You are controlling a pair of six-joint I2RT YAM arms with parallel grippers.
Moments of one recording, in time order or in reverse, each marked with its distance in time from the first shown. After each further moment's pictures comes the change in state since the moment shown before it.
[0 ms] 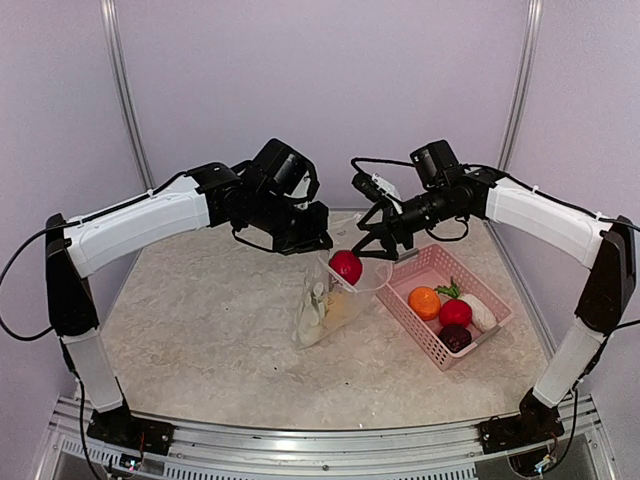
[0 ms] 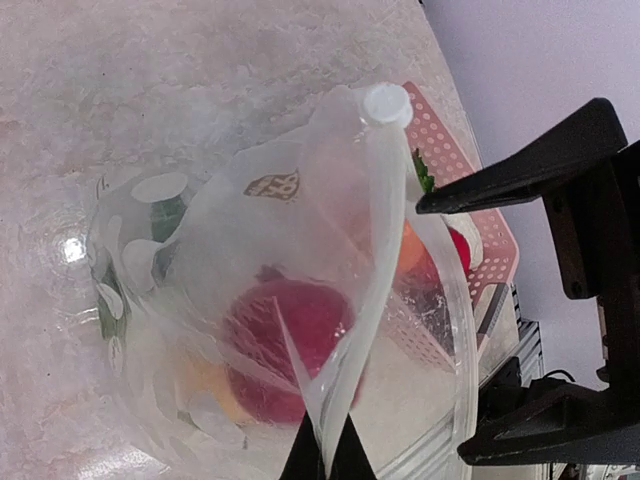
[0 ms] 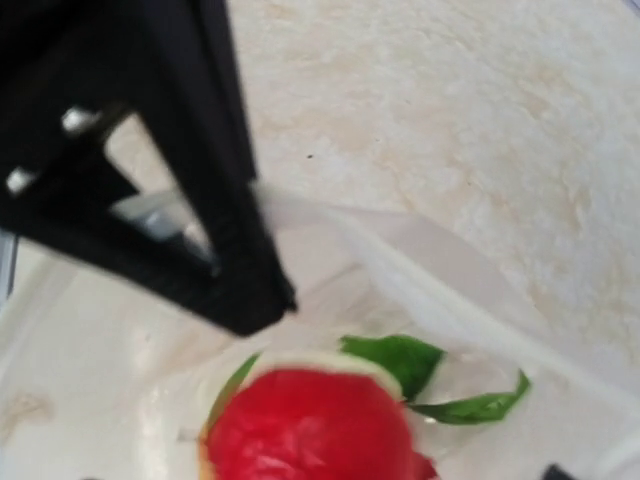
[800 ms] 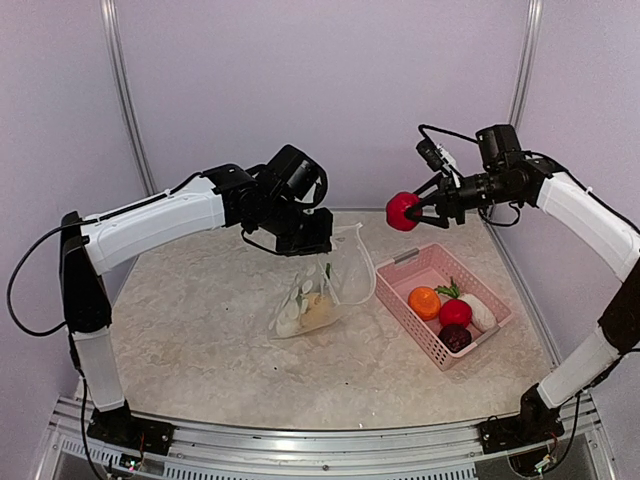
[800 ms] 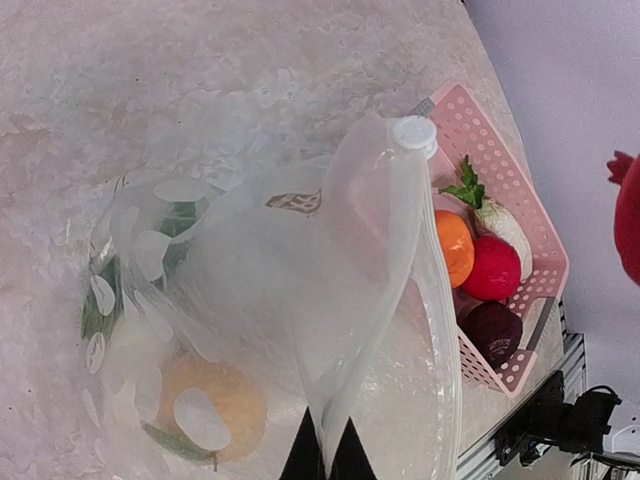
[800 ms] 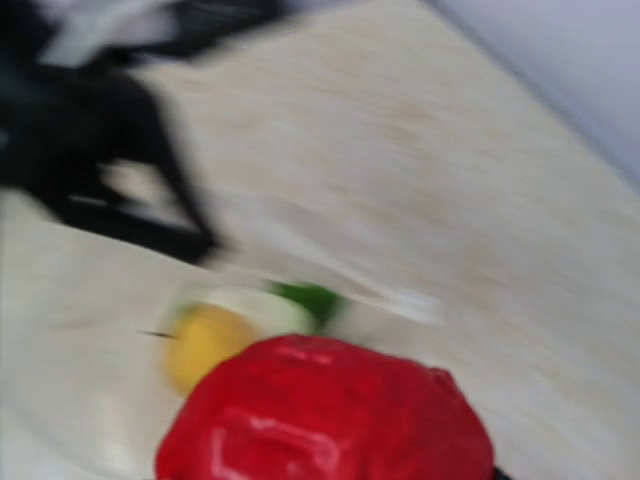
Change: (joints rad) left arm -0.005 0.076 0.062 -0.053 -0.084 0.042; right arm -0.265 -0.179 -0.039 -0.060 -0.080 -0.027
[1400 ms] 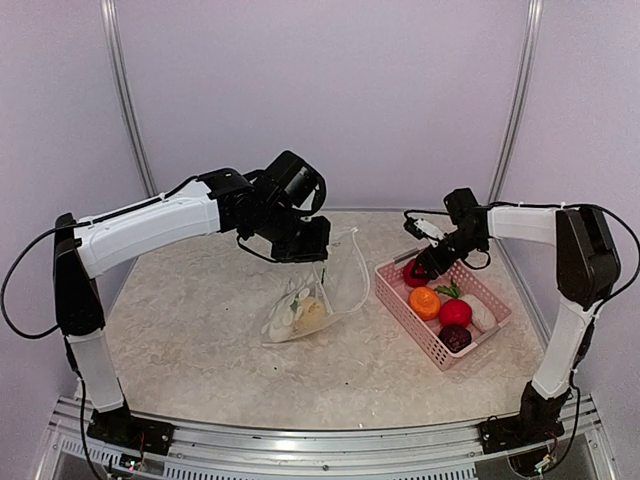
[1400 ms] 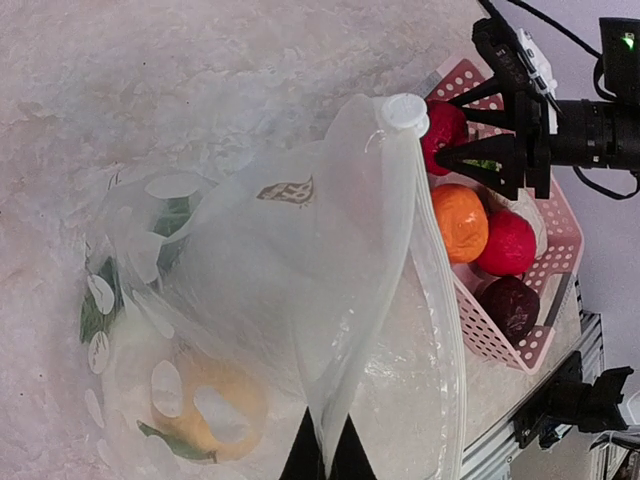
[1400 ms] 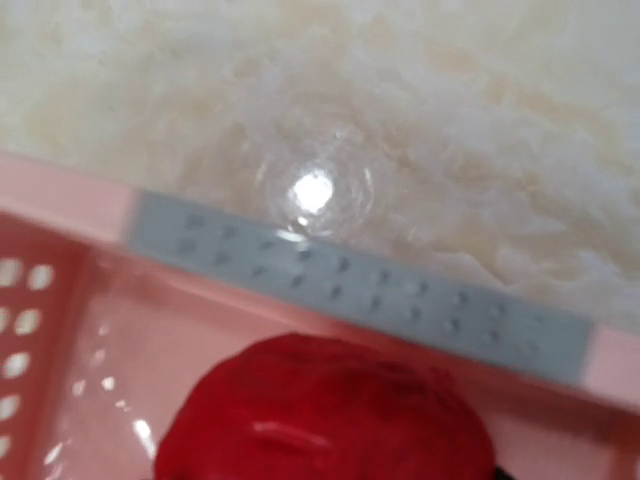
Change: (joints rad) left arm -0.022 -0.043 -0.061 -0.016 -0.016 0.024; right arm -0.066 0.370 -0.190 0.171 0.414 -0.006
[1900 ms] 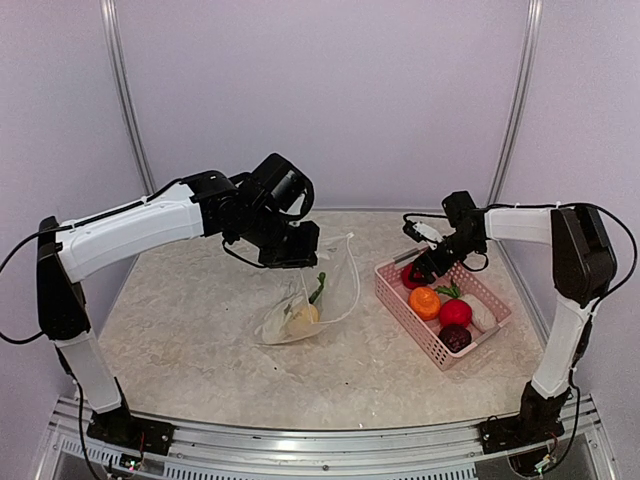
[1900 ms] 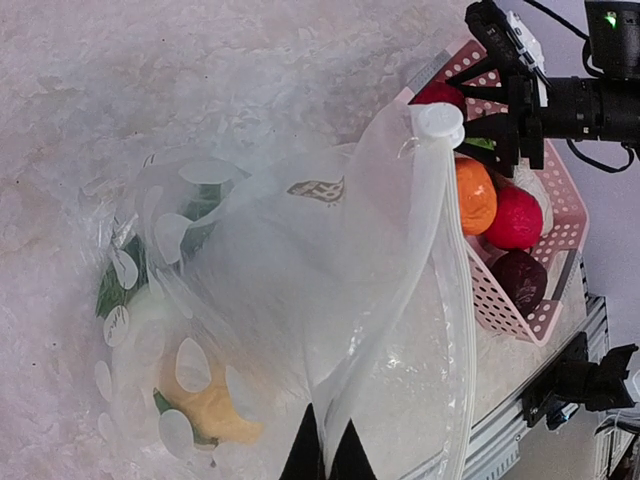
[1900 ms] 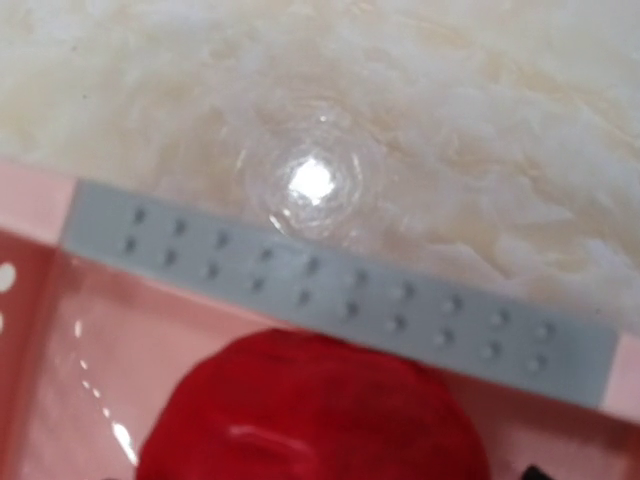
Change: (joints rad) left arm -0.005 -0.084 -0.088 -0.019 0.004 0.000; right arm 0.000 0.019 0.000 0.007 0.014 0.010
